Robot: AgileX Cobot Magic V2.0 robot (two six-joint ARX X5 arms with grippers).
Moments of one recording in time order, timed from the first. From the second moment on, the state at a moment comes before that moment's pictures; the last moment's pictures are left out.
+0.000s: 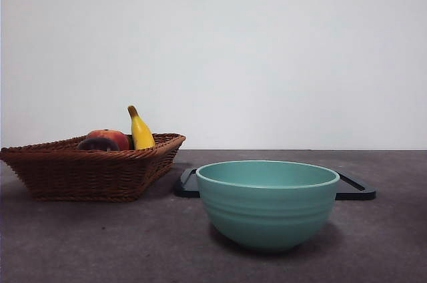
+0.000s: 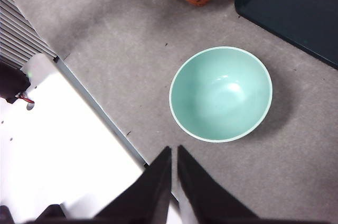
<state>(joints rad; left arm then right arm) -0.25 1.02 1.17 -1.14 0.66 0.22 0.62 0.77 0.89 -0.89 -0.39 0.16</state>
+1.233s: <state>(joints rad) -0.01 0.48 0.77 -0.11 0.31 0.16 0.62 0.77 0.89 -0.89 -0.39 0.15</state>
